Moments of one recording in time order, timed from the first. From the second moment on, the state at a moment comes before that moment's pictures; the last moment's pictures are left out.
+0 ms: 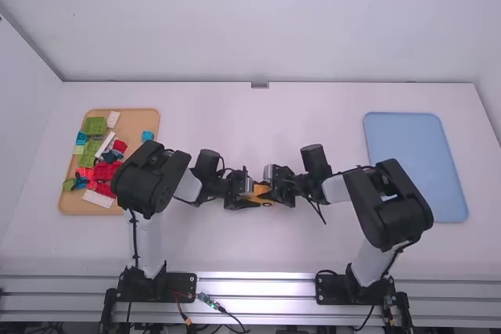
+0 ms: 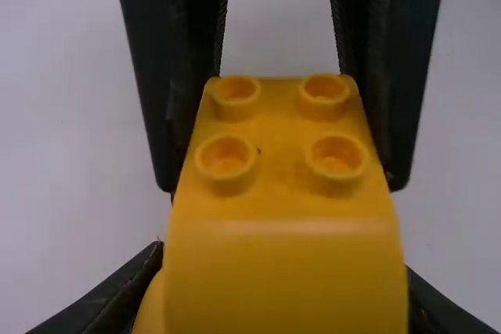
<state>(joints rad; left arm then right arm) -0.31 2.07 0.62 0.59 1.00 0.88 0.36 1.84 0.59 0.29 -1.00 -0.84</state>
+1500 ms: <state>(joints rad) -0.31 2.07 0.62 0.59 1.00 0.87 0.39 1.83 0.60 0.30 -0.92 -0.82</state>
